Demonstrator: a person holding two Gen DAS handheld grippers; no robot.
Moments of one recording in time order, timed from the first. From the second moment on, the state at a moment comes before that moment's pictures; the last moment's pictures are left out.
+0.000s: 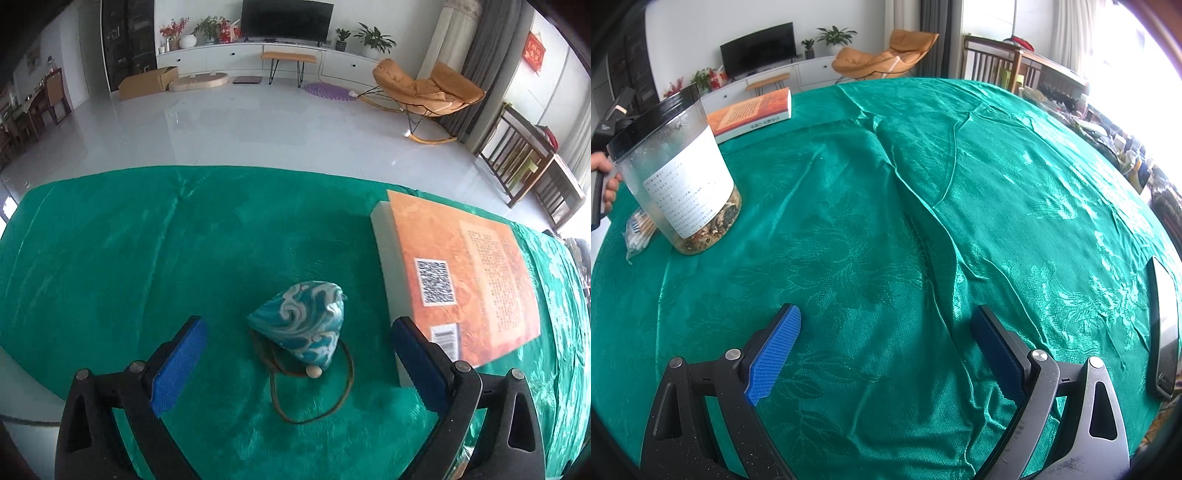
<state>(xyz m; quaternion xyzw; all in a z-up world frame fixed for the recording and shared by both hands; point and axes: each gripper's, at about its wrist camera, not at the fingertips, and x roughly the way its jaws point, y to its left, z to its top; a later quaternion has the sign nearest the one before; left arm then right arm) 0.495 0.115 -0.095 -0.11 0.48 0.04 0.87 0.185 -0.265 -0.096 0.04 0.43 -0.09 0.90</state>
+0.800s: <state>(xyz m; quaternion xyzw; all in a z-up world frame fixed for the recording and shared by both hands) 0.283 0.105 -0.010 -0.02 0.44 -0.03 0.90 0.185 -0.265 -0.096 0.04 0.43 -0.09 0.90</state>
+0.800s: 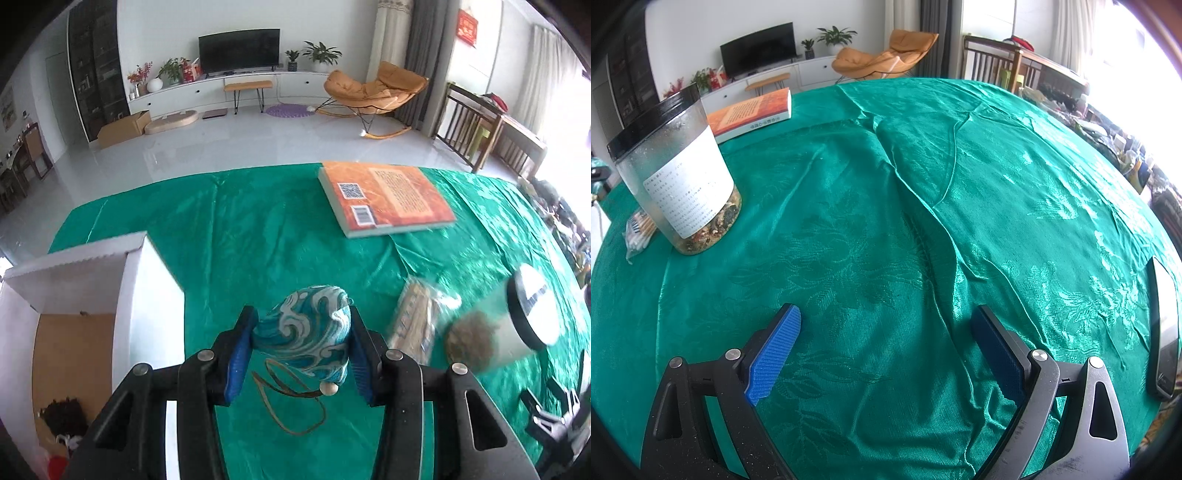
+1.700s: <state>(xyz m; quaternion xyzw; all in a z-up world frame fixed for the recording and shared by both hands) 0.167 0.063 -0.029 -0.02 0.49 -0.05 0.87 0.184 -0.265 -0.096 0.04 0.43 -0.09 0.90</state>
